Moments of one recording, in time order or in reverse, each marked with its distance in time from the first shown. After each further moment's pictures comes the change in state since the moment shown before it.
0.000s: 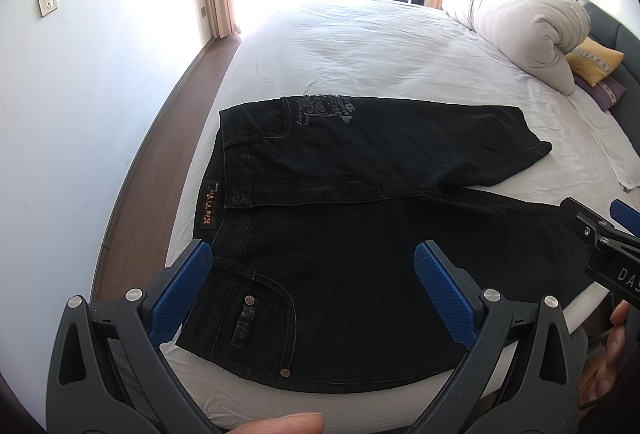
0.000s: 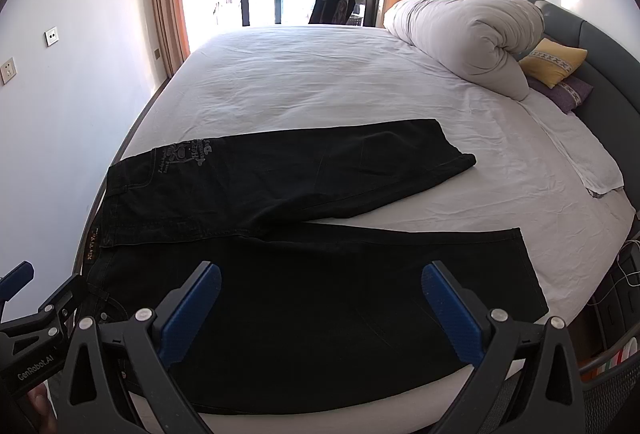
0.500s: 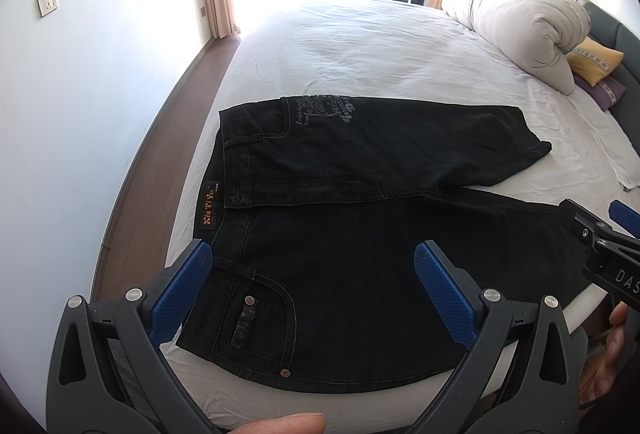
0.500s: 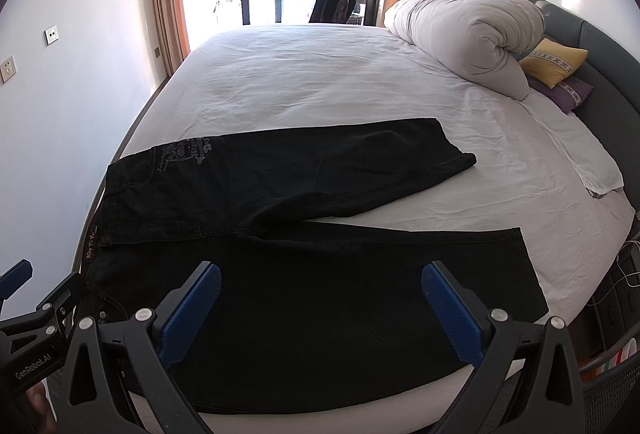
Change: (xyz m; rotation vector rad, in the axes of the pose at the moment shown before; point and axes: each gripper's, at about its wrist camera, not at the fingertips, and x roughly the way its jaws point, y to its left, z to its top) left arm 0.000 0.000 0.000 0.000 0.000 0.000; right arm 0.002 -0.001 -0.004 0.000 0.002 -0.001
